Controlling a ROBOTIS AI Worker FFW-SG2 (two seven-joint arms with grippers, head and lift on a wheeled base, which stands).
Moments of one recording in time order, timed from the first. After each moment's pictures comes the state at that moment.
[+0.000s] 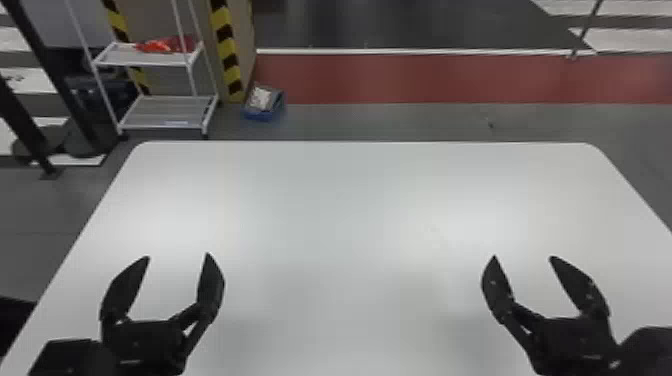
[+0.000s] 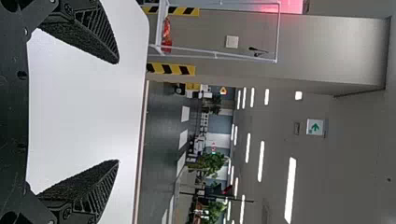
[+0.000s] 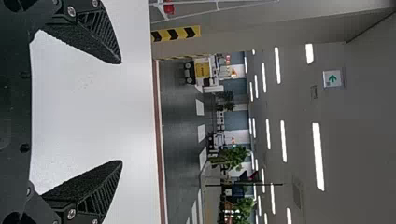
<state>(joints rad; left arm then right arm) 0.61 0.00 0.05 -1.96 0.10 -0.25 -0.03 0.59 -0.21 0.02 -1.97 -0.24 -0.19 -0.02</state>
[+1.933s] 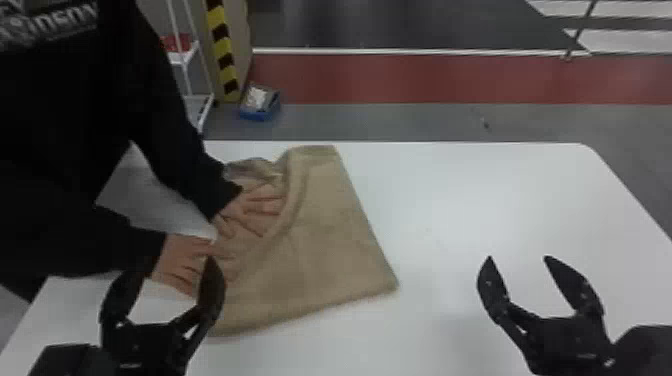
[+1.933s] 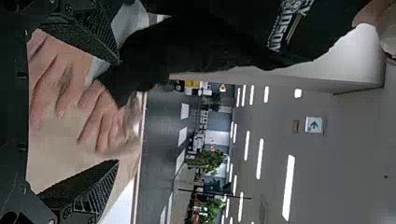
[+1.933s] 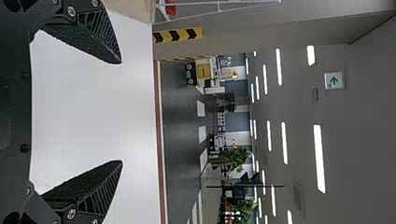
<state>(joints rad) 0.62 0.00 0.03 -1.97 0.10 -0.26 -0.02 0.59 -0.22 0.02 -1.97 -0.24 -0.18 -0.02</state>
